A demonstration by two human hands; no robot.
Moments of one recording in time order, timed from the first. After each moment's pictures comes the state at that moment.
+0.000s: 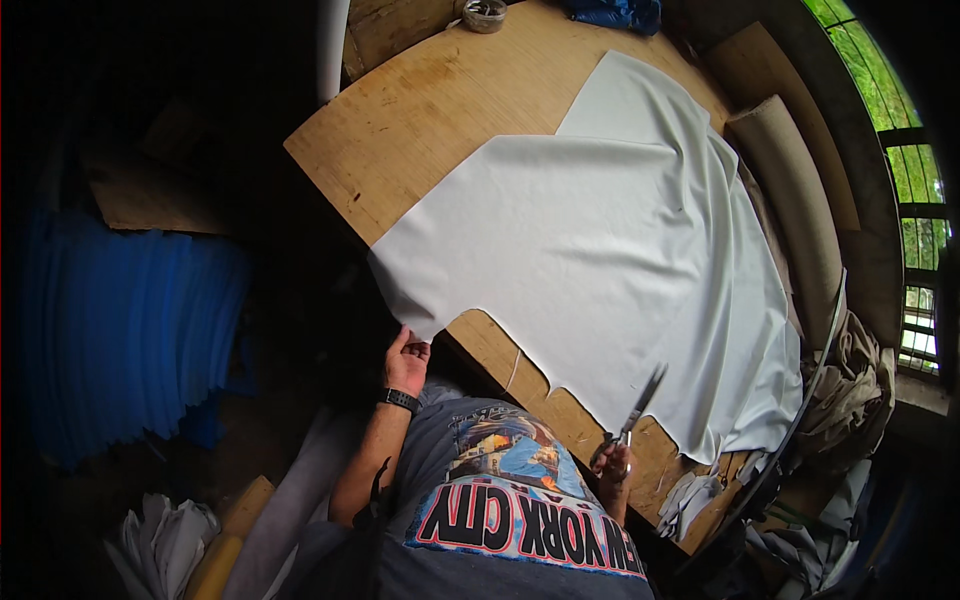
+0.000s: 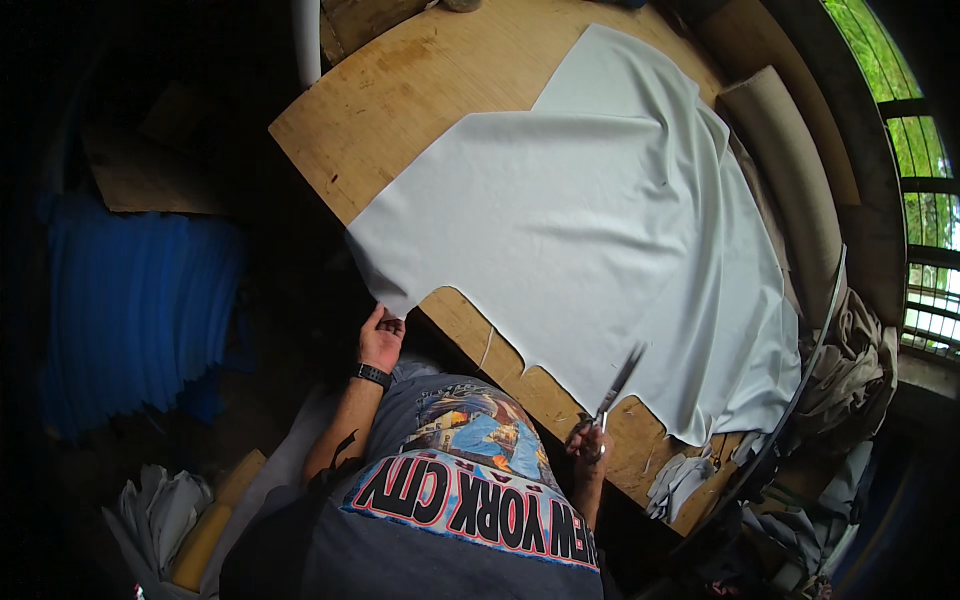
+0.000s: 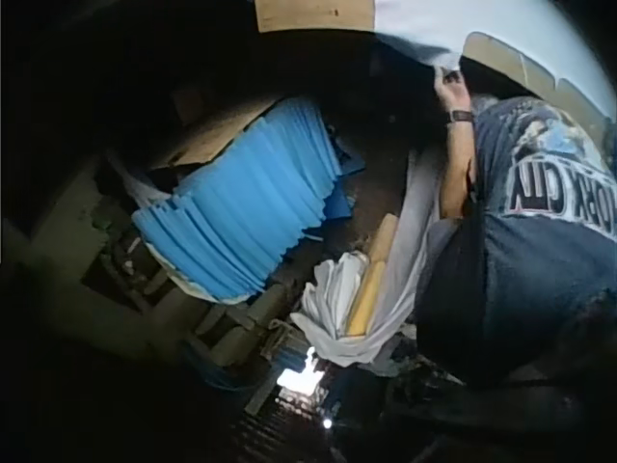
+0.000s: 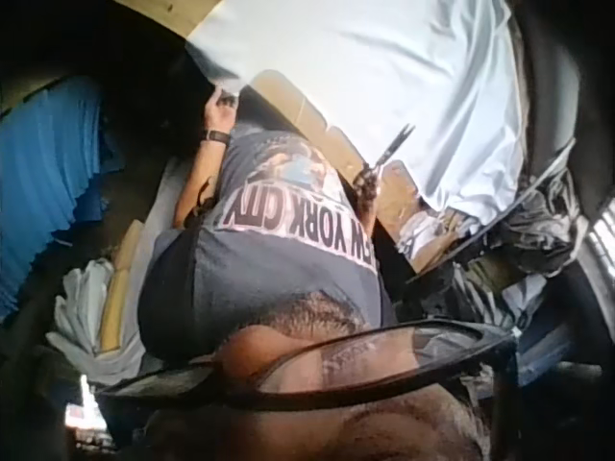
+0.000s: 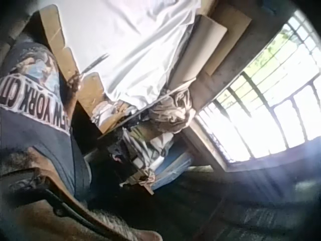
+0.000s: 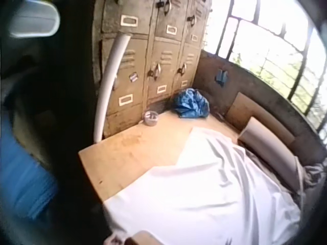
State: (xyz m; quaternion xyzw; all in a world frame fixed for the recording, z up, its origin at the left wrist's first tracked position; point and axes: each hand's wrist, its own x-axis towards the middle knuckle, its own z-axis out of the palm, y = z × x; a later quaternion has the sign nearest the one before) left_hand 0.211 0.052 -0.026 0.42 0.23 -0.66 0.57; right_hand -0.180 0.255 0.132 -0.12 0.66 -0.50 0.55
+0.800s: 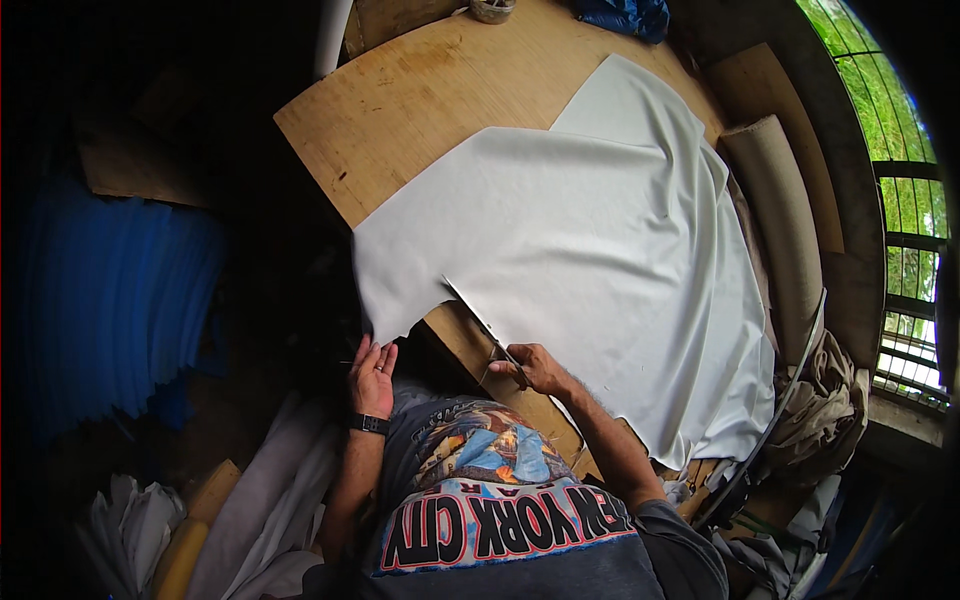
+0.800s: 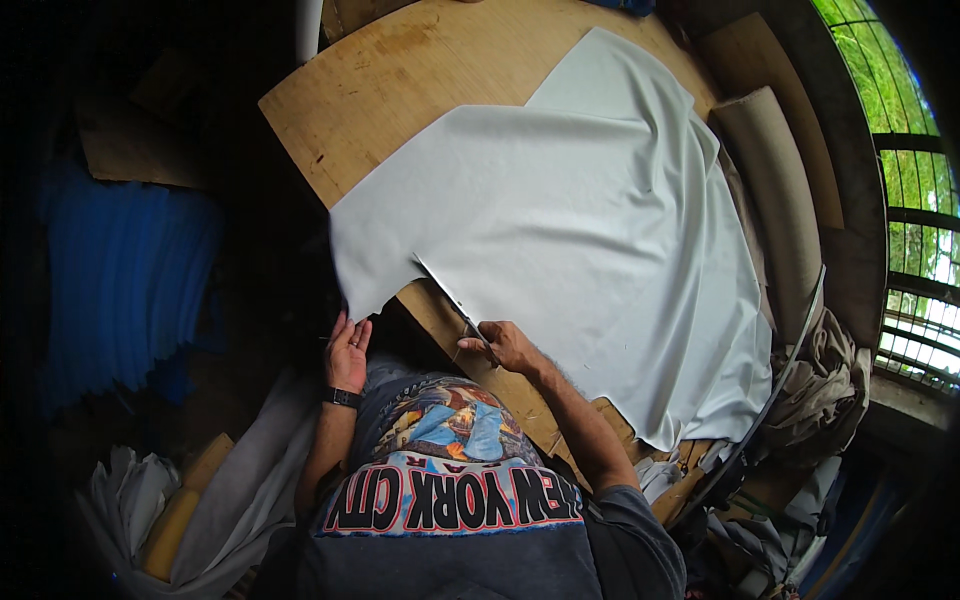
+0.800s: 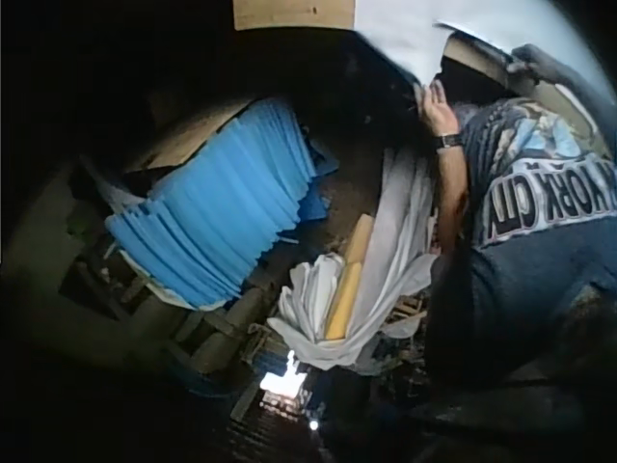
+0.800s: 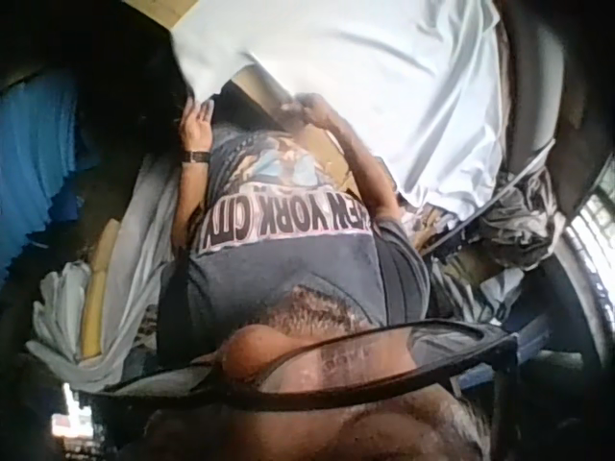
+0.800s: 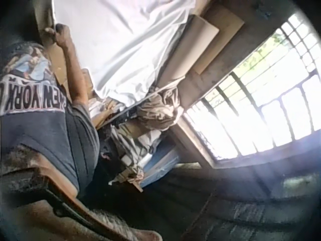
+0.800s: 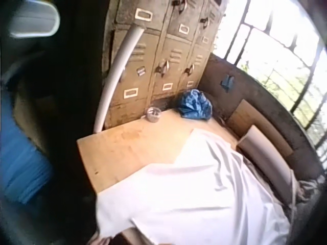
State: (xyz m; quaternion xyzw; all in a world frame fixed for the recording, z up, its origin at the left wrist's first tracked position) left_hand 0.204 0.095 0.031 0.50 0.11 -0.59 0.62; right_hand -0.110 0.022 0.096 -0.51 0.55 0.03 0.66
